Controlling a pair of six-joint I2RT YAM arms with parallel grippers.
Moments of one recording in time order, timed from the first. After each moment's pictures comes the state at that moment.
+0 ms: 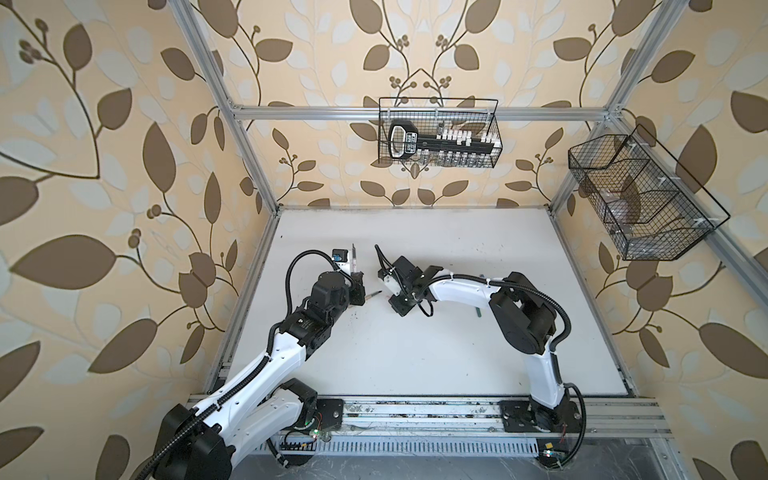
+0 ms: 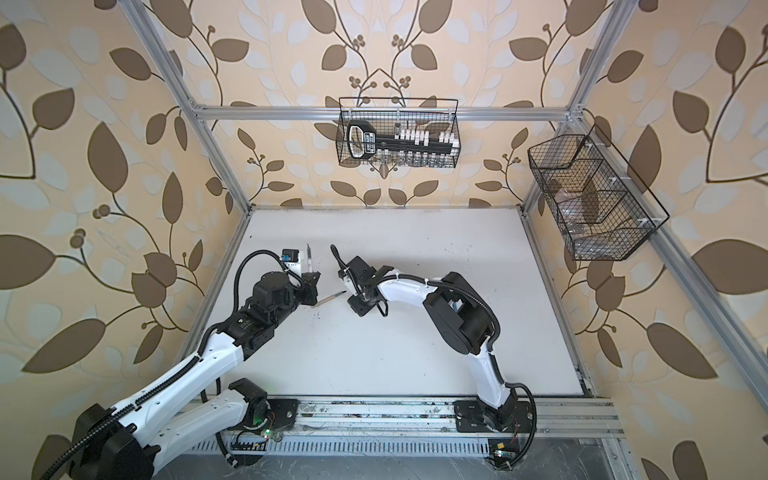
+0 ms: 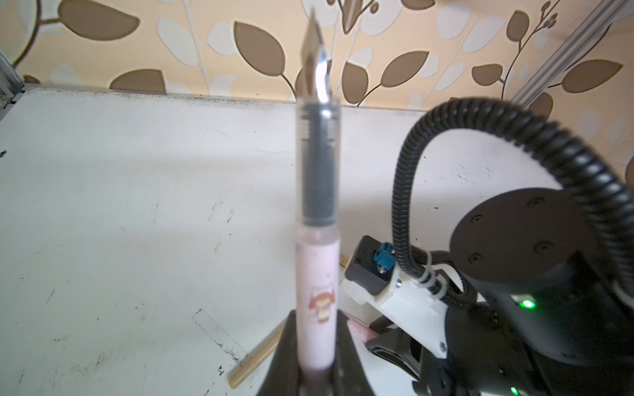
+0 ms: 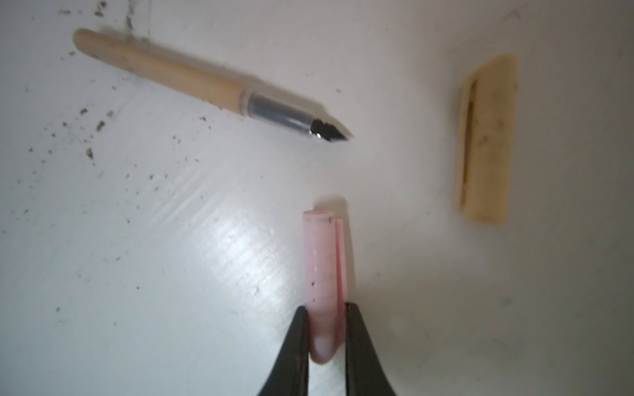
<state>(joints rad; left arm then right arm) -0.45 0.93 0.58 -0.08 -0.14 -0.31 0.80 2.07 1.43 -0.51 -0.04 0.03</state>
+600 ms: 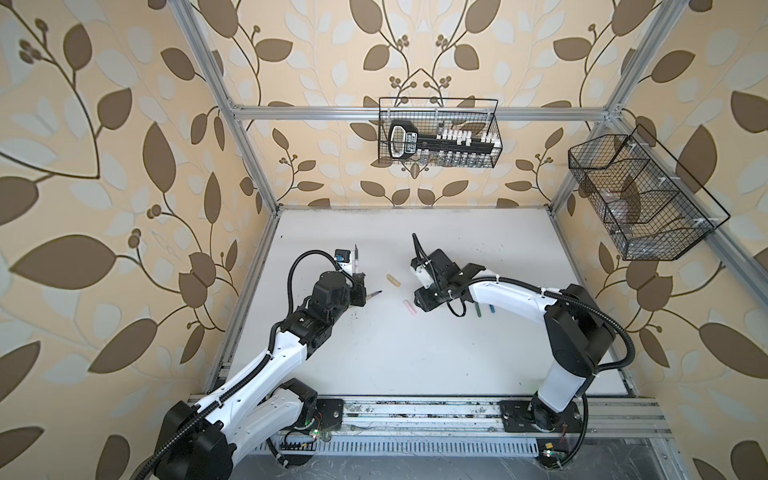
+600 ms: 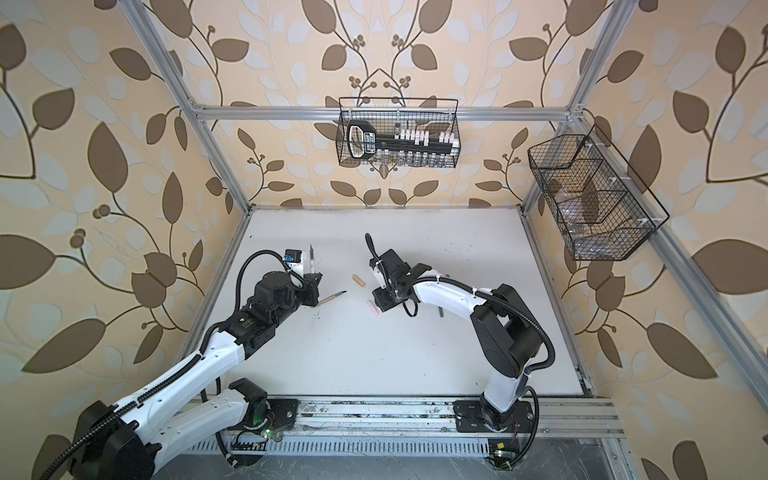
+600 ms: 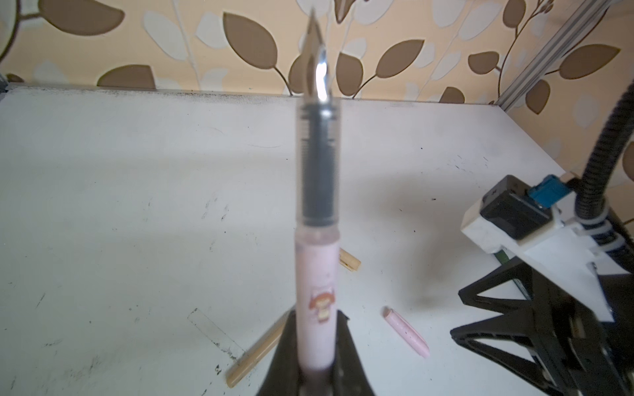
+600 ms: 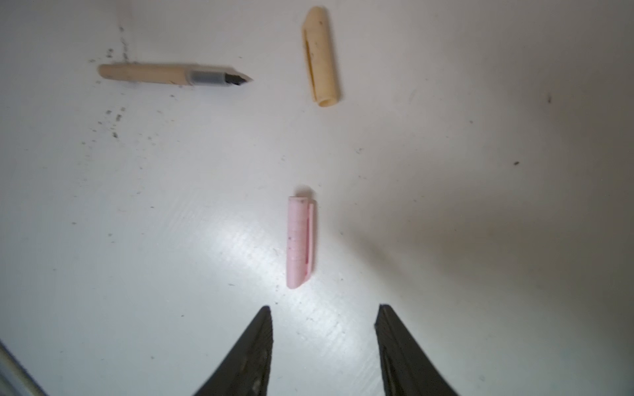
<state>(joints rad) -0.45 0.94 0.58 -0.08 -0.11 -0.29 0.72 1.76 1.19 -0.49 -0.09 0.21</state>
